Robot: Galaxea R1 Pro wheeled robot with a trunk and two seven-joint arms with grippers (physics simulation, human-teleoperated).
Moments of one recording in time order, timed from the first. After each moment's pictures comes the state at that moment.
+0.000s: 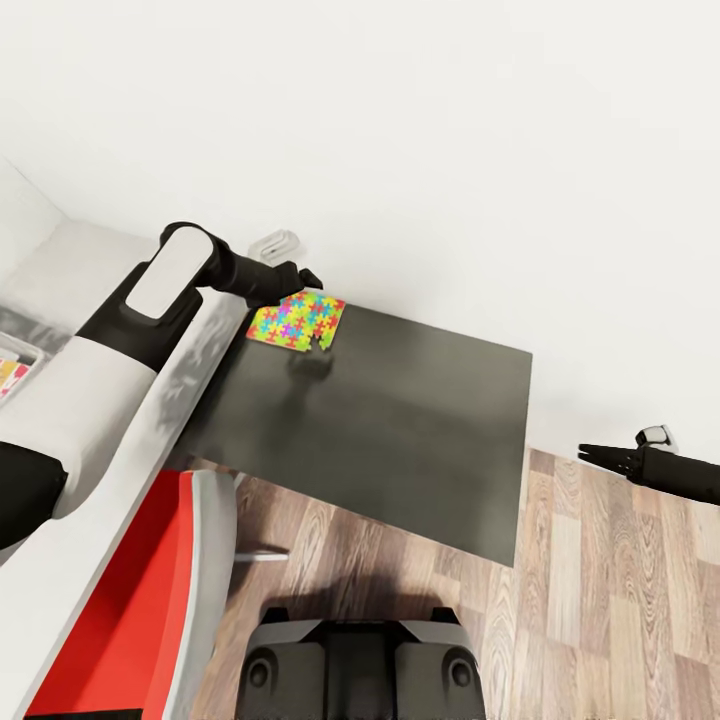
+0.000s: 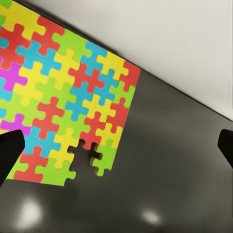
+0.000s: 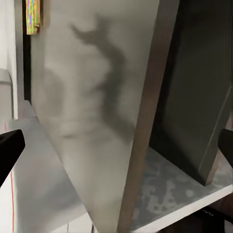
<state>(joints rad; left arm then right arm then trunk) -1.52 0.14 -0.52 -0.94 1.42 0.93 0.58 -0.81 -0.90 0.53 -0.80 -1.14 0.61 1.16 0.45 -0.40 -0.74</state>
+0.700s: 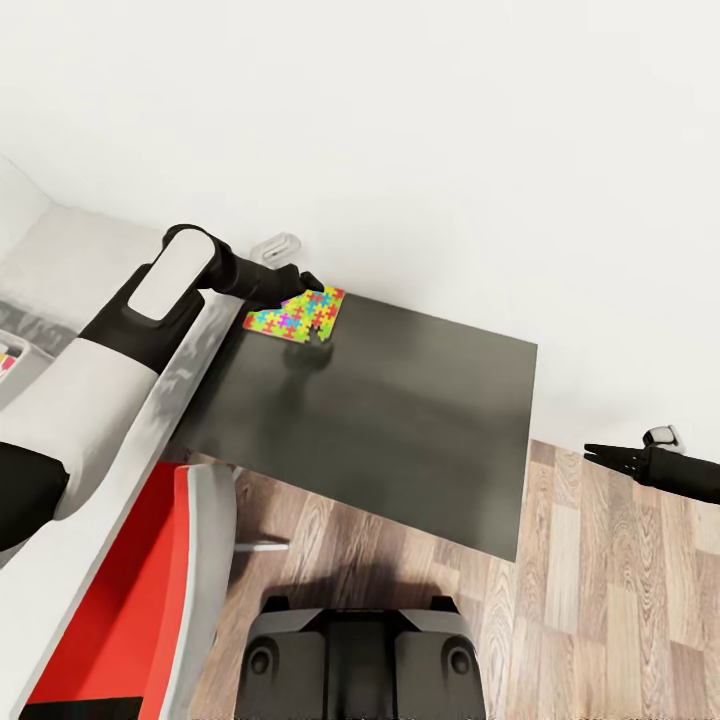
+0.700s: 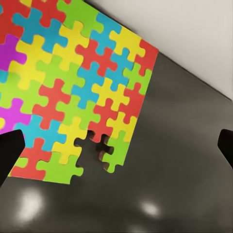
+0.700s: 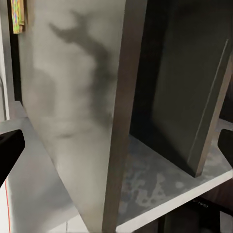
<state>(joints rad) -1.51 0.13 -0.52 -0.94 1.42 0.94 0.58 -0.81 -0.91 0.53 -0.79 -1.14 0.61 1.16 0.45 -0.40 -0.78</state>
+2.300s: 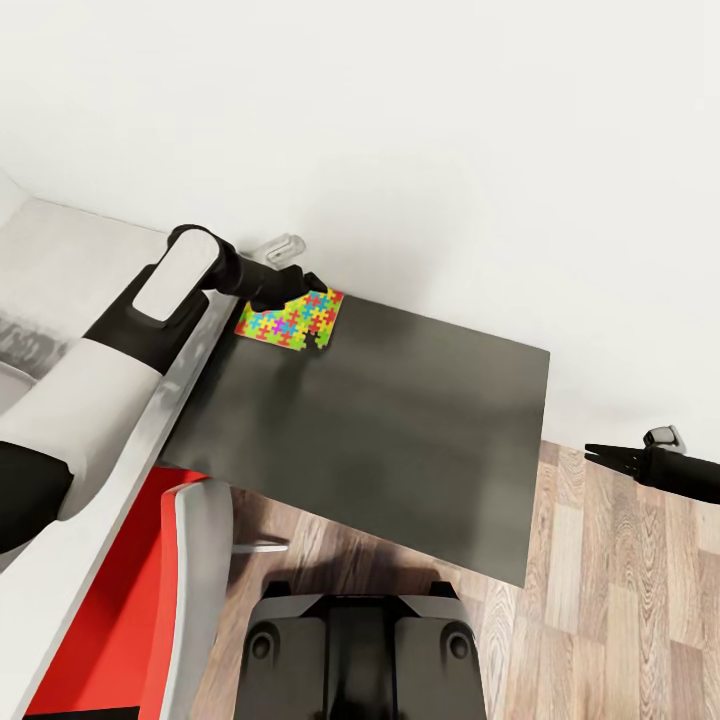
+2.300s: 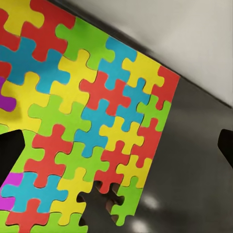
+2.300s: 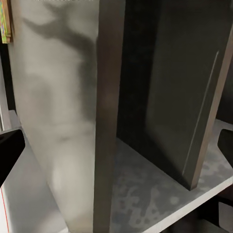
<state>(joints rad) -1.51 0.12 -0.52 -0.94 1.42 0.94 0.59 -0.81 -0.91 0.53 -0.79 -1.14 0.61 1.16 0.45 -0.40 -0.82</state>
